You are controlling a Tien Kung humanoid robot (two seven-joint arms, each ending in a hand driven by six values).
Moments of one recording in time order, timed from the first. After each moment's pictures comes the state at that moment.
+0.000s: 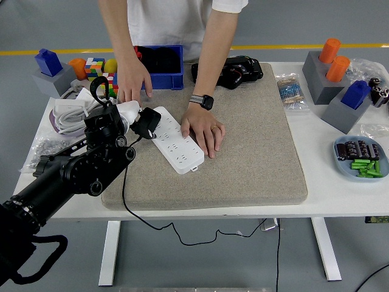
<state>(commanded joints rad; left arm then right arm) -0.79 0.02 -0.86 -0.81 1.96 -0.12 0.65 0.04 -0.25 1.10 0.26 -0.71 -0.17 -0.06</state>
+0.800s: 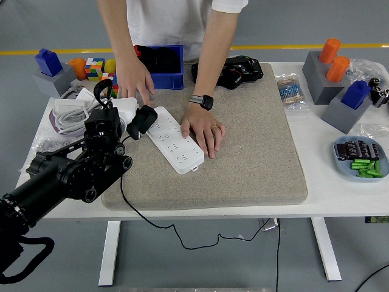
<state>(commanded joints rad) -0.80 0.07 -0.72 -0.85 1.99 -0.07 0.65 0.05 -0.25 1.10 0.26 -0.71 -0.18 -0.05</state>
